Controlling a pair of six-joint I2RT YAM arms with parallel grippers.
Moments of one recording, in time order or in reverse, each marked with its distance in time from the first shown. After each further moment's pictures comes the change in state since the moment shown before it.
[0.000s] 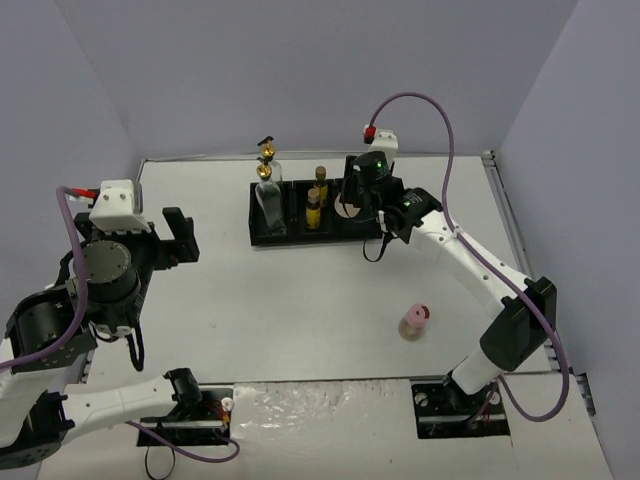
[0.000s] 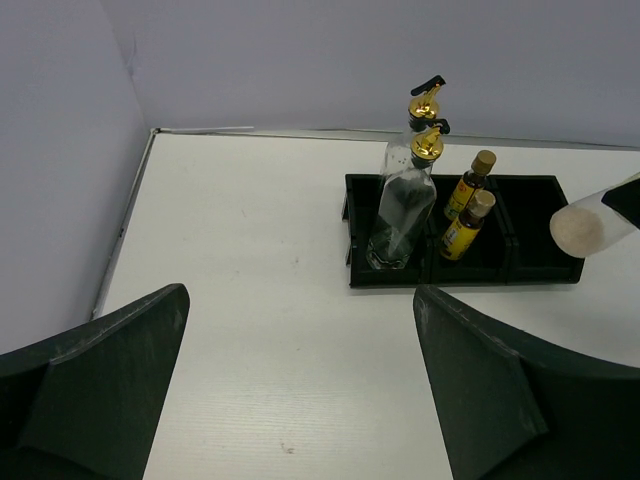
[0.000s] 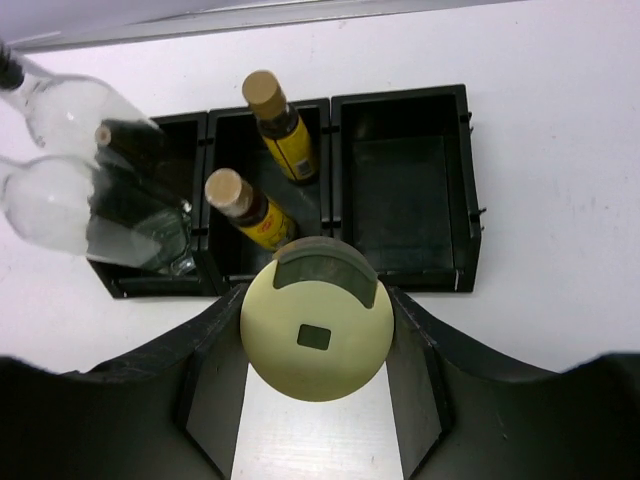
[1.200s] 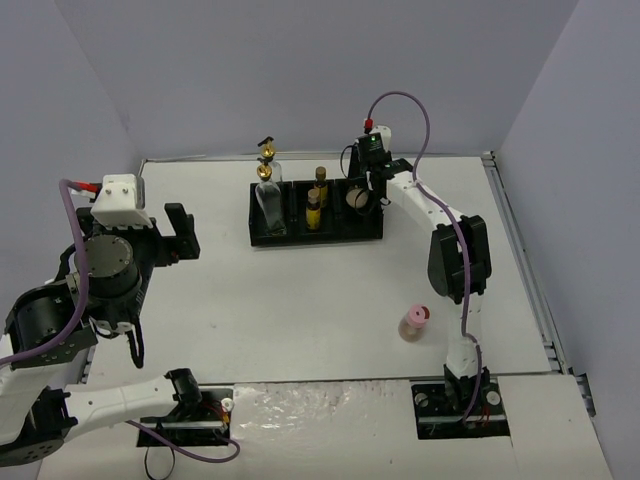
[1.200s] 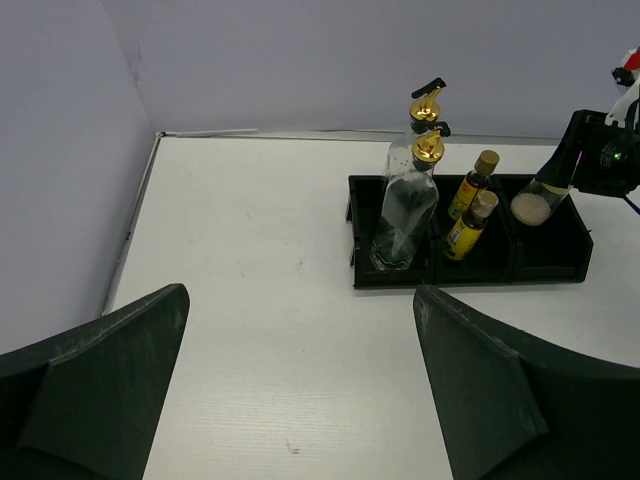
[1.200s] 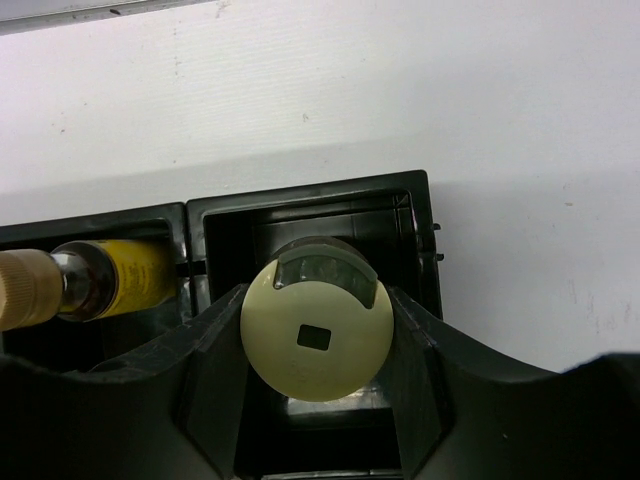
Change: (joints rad) left arm 0.000 0.034 0.051 -0.026 -0.002 0.011; right arm -0.222 0.560 0.360 0.028 -0.146 -0.077
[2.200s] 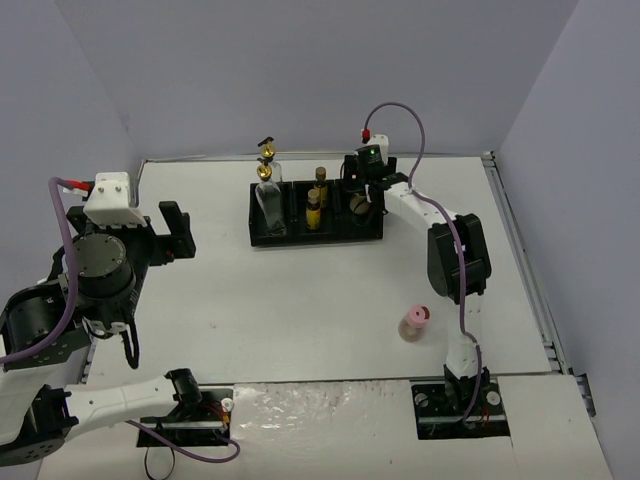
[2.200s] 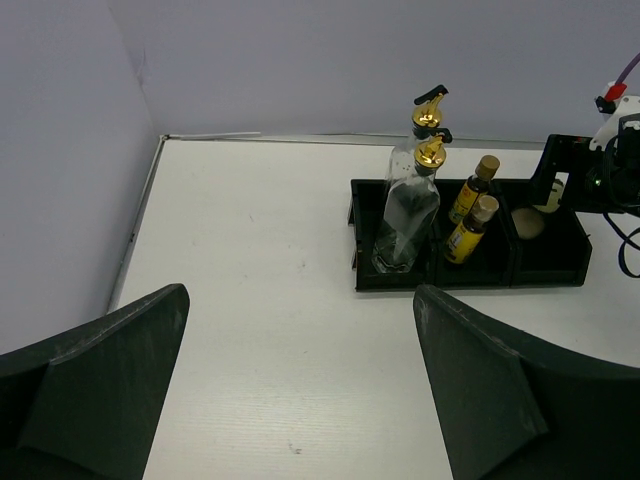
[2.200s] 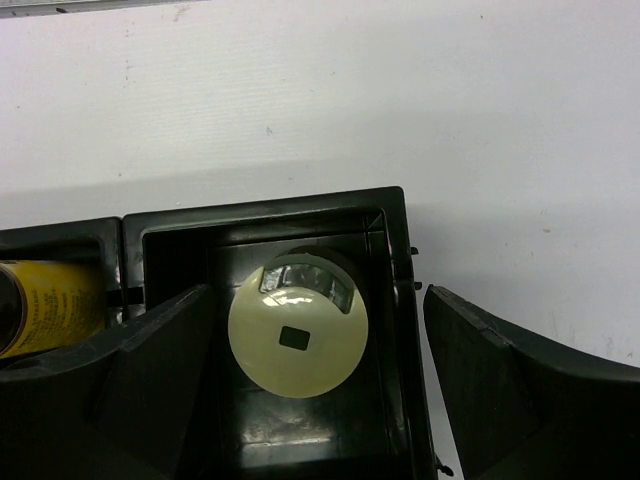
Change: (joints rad) left arm 0.000 0.012 0.043 -0.027 -0.004 0.000; right arm 0.000 0.004 -0.151 0.207 0.065 -0.087
